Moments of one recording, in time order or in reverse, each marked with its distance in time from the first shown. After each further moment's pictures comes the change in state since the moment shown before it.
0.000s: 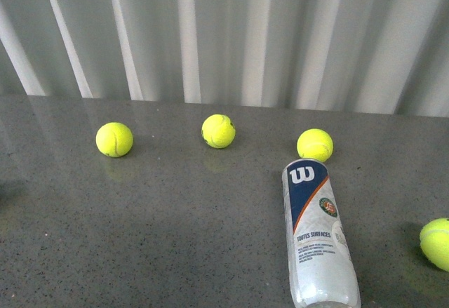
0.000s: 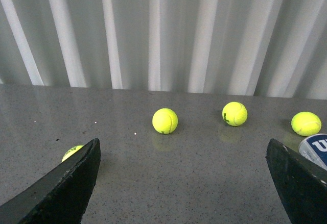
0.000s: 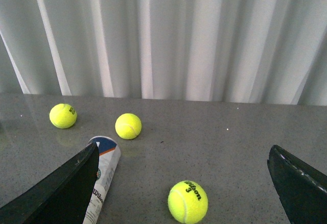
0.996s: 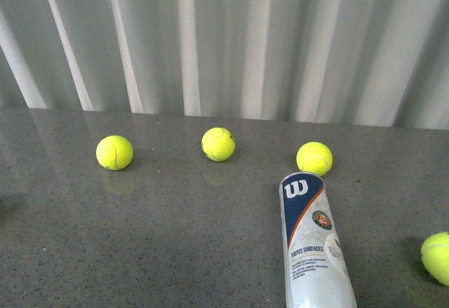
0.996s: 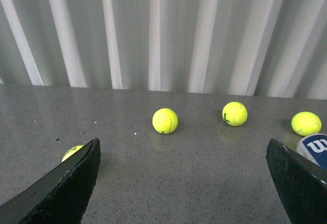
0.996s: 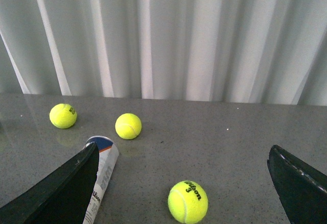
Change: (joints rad) left arm 0.000 0.000 0.000 0.000 0.000 0.000; right arm 0.000 0.000 0.000 0.000 0.000 0.000
